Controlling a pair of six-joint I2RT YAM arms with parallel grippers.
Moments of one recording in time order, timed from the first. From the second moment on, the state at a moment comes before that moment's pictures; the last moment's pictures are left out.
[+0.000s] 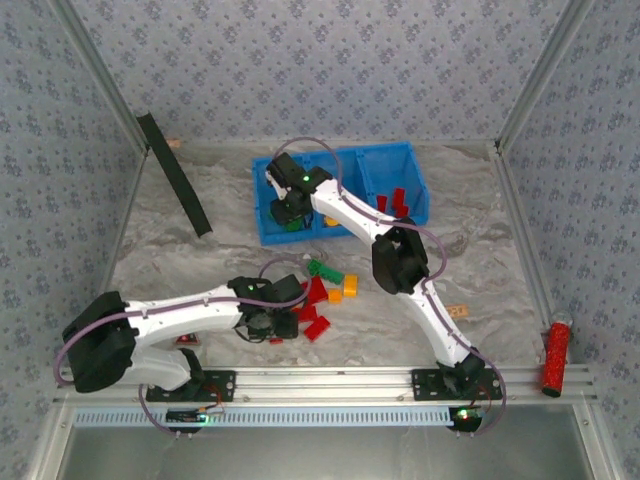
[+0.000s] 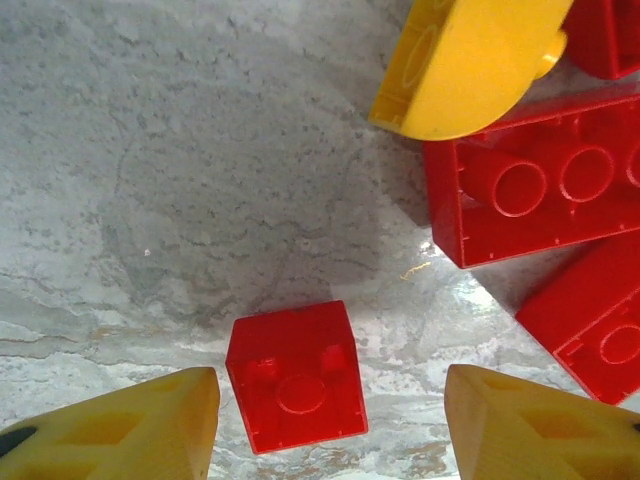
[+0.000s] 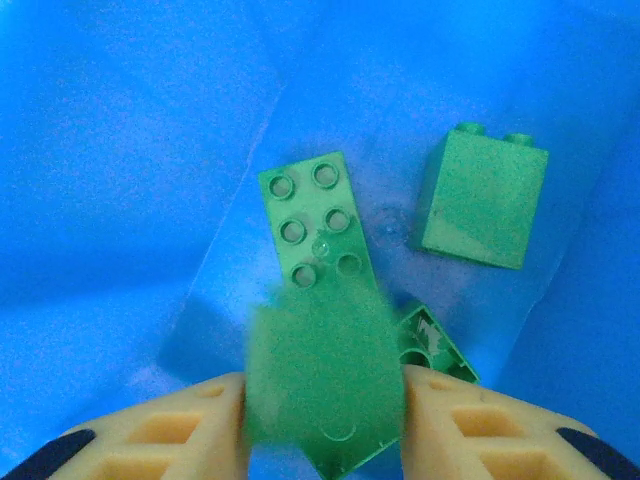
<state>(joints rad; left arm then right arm) -1.08 1.33 0.74 -0.81 -0.04 -1.06 0.75 2.46 2.33 -0.92 0.01 0.15</state>
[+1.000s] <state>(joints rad) -1.08 1.46 0.75 -0.82 -0.05 -1.09 0.72 1.96 2.05 -0.86 -0.02 0.14</state>
